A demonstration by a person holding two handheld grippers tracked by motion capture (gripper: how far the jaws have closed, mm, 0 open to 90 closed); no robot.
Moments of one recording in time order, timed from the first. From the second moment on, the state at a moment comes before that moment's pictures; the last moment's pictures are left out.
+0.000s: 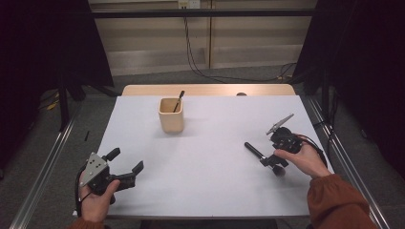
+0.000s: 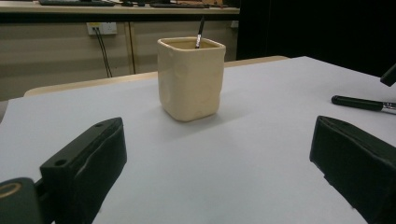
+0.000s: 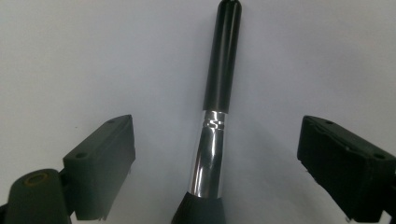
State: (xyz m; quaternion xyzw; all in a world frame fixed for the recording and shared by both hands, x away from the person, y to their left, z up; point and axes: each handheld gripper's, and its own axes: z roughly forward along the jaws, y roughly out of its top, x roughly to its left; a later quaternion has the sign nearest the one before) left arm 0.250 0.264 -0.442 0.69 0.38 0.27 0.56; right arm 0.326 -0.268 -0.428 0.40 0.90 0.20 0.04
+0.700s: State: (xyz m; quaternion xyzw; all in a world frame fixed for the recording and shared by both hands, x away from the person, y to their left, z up) left arm 0.250 0.264 -0.443 0.69 0.38 0.26 0.56; right arm 0.336 -0.260 -0.441 0.39 0.91 0.11 -0.01
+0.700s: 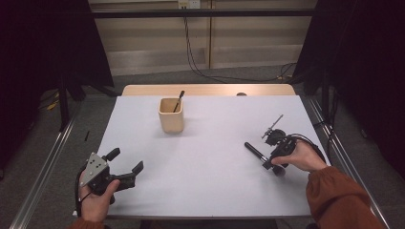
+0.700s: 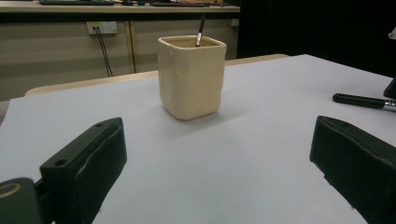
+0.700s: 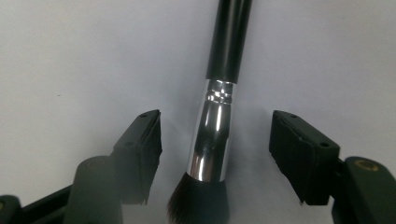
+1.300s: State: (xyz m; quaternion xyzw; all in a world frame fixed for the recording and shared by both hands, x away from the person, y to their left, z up) left arm 0.250 0.265 -0.443 0.70 0.37 0.27 0.55; right arm 0.336 -0.252 -0.449 0.39 0.92 0.06 0.00
